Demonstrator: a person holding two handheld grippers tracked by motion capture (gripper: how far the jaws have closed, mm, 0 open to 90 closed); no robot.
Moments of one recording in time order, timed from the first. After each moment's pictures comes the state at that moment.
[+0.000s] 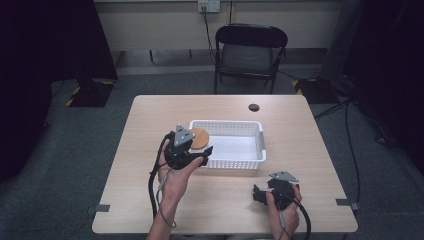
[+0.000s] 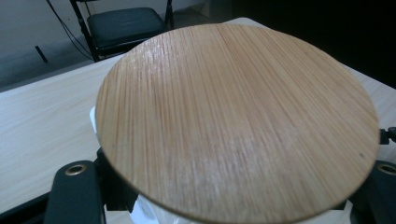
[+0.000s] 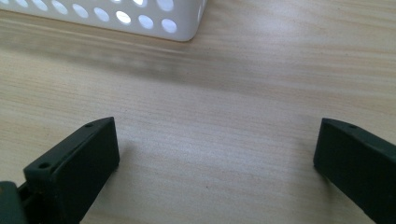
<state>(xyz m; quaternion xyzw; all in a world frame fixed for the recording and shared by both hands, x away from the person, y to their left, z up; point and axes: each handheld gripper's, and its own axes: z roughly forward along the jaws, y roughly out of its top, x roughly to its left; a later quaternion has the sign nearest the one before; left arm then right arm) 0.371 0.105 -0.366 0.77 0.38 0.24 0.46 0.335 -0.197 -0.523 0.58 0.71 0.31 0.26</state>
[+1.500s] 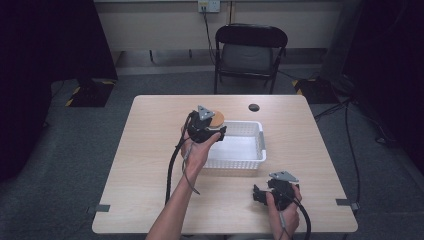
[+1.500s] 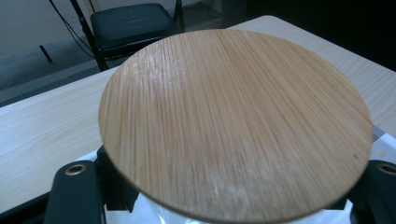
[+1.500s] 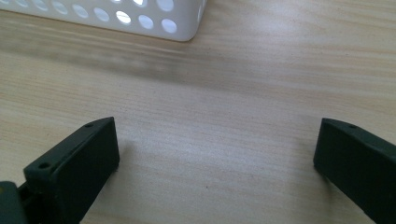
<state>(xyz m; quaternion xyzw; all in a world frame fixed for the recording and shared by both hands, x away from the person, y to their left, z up) 0.464 0.058 -0.399 0.77 0.40 0.25 0.44 0.335 -0.197 -0.523 0.58 0.71 0.31 0.26</state>
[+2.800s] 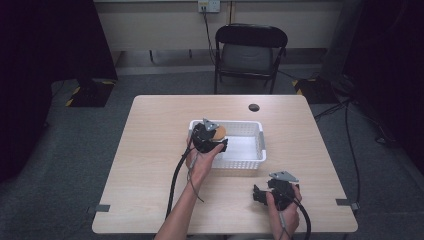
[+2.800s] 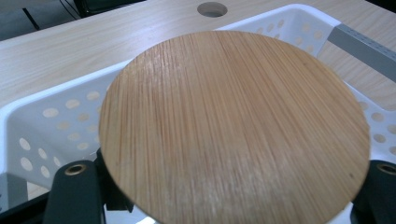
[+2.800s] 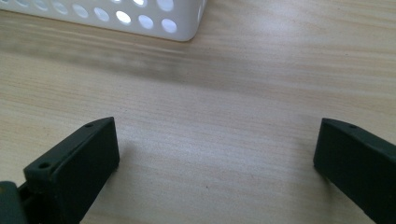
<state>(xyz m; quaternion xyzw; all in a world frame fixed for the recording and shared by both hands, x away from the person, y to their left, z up) 0.469 0.053 -0.447 0.78 0.42 0.22 0.41 0.335 -0.197 -0.523 0.58 0.71 0.31 0.26</state>
